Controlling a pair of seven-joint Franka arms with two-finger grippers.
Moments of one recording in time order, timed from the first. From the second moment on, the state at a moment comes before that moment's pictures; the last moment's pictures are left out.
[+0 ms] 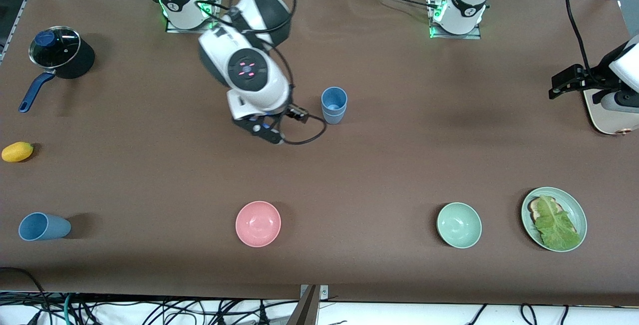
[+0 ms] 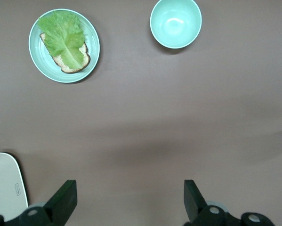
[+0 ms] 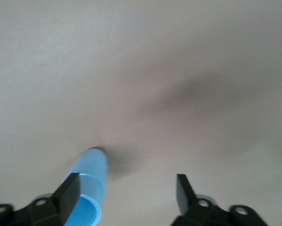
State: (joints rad) left arm 0.10 0.03 -0.06 -1.62 0.00 1.59 0.14; right arm 0.30 0.56 0.40 -1.31 -0.04 1.68 1.09
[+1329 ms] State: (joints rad) left arm 0.10 0.03 -0.06 -1.62 0.00 1.59 0.14; right arm 0.00 0.10 0.00 -1.52 0.03 1.40 0.10
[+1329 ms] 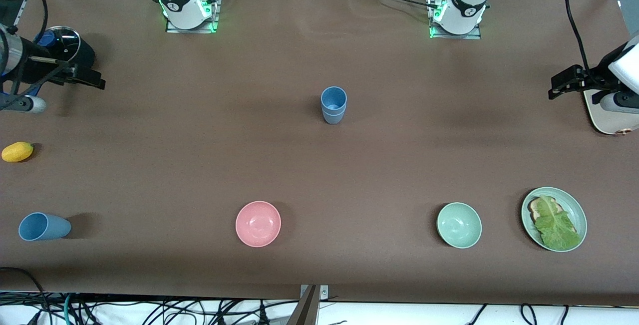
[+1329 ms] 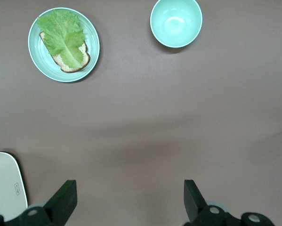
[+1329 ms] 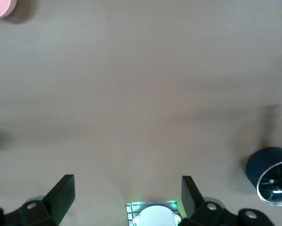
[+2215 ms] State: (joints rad) left arm 0.10 0.03 -0.06 -1.62 0.00 1.59 0.14; right arm 0.00 0.08 -0.02 -1.49 0.01 1.38 0.10
